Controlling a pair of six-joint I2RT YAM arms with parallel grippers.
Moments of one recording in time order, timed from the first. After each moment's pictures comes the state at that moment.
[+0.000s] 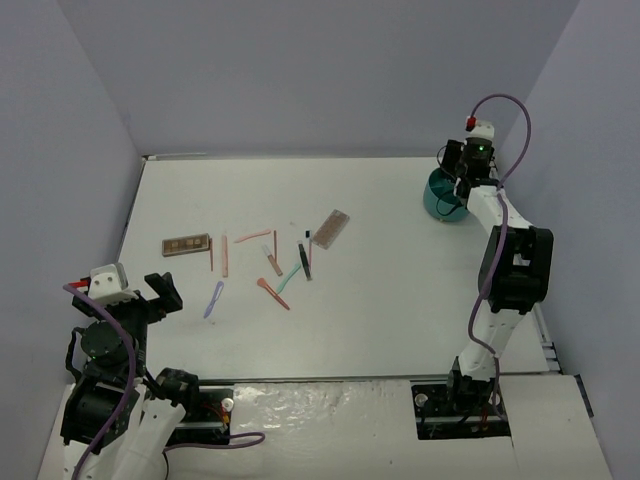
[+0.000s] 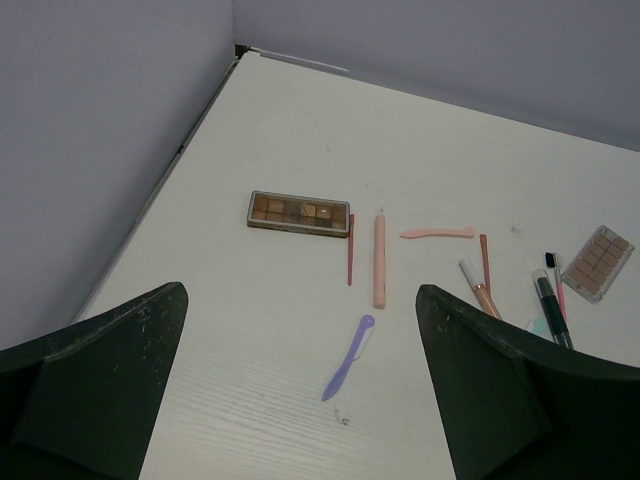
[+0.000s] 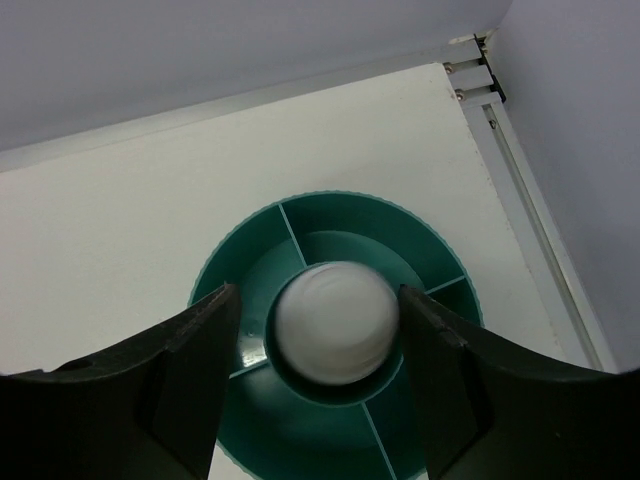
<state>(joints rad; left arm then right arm) -0.23 0.21 0.77 -0.69 -0.44 -0.18 -0.09 1.94 1.45 0.05 0.14 0.09</state>
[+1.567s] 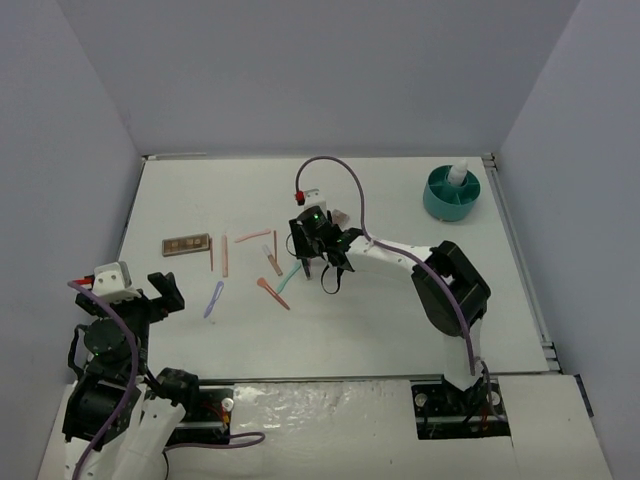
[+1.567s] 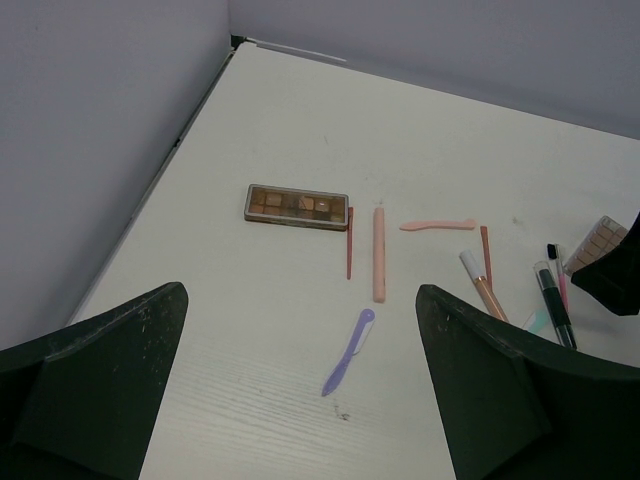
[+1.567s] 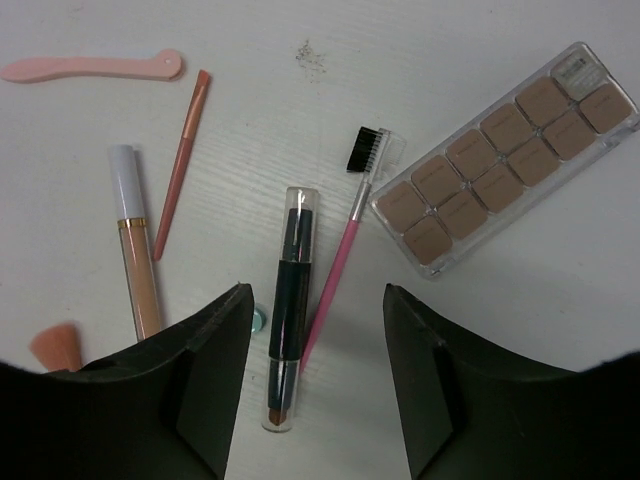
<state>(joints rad) -0.23 0.21 0.76 -0.69 -0.43 -0.18 0.79 1.94 1.29 -0.08 0.29 0.35</state>
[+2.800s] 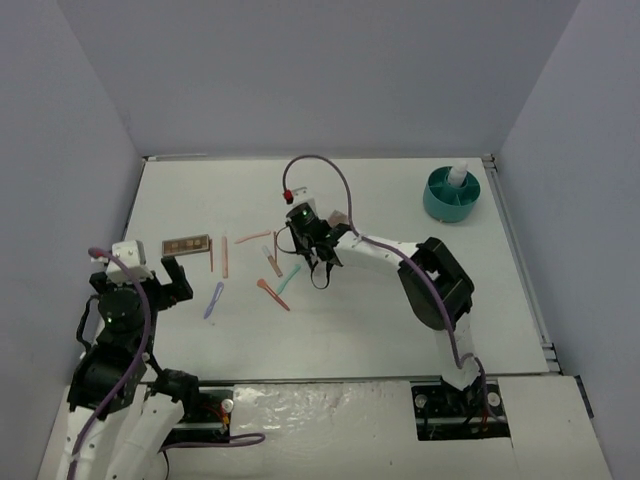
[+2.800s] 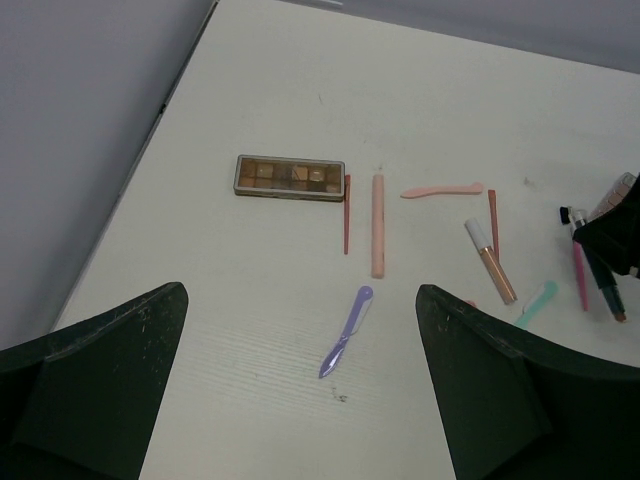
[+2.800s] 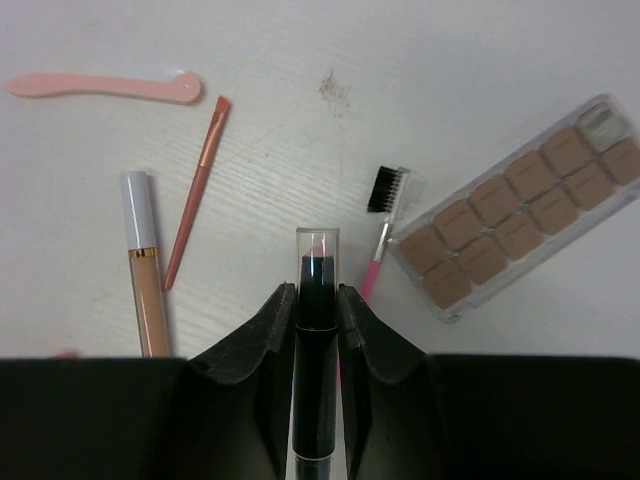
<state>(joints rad) -0.23 0.39 0.81 -0.70 -0.40 -0.19 0.79 2.04 1.43 -0.13 0.29 0.30</state>
